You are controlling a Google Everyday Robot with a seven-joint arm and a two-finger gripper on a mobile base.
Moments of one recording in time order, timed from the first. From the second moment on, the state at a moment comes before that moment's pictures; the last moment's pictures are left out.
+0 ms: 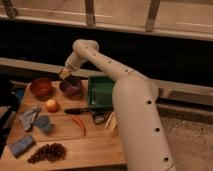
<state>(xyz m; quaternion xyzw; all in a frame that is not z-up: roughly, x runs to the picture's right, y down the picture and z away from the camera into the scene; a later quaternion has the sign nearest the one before) -0.234 -0.106 0.875 -0.28 -0.27 0.25 0.89</state>
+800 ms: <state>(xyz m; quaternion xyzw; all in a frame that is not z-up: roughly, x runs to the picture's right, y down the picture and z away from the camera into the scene) -0.242 -0.096 0.903 -0.30 -0.26 0.25 0.88</state>
